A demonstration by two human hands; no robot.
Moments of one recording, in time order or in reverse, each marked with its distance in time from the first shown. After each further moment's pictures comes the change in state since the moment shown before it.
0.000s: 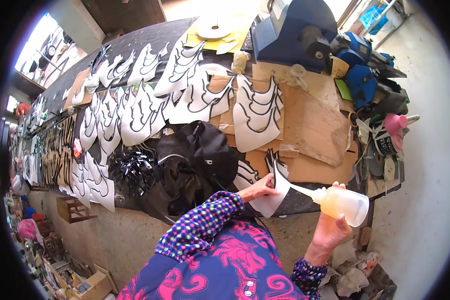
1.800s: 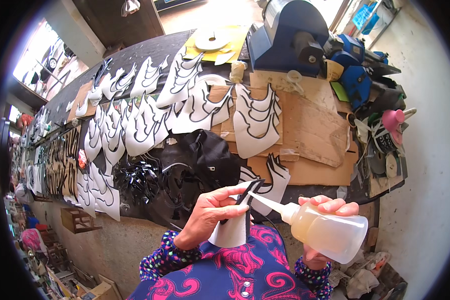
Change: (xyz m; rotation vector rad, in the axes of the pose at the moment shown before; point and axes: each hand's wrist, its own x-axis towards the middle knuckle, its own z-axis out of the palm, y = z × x) left_hand -0.198 0.197 0.033 -0.269 0.264 0.110; right_hand -0.024 -0.008 0.064 -0.124 -0.504 -0.284
